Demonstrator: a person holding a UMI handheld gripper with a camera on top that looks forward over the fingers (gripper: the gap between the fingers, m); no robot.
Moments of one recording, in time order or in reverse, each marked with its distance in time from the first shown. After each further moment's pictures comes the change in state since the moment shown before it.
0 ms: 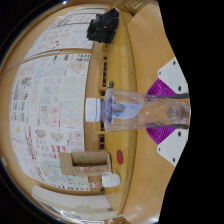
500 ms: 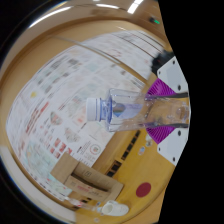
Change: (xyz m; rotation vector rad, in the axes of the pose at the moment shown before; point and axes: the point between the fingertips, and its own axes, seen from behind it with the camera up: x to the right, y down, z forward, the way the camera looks) arm -0.006 -0.257 0.043 0.151 0.396 -0.538
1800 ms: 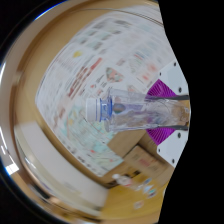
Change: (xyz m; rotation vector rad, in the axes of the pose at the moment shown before) arm -0.162 -0.311 0.051 0.445 -0.383 -0.058
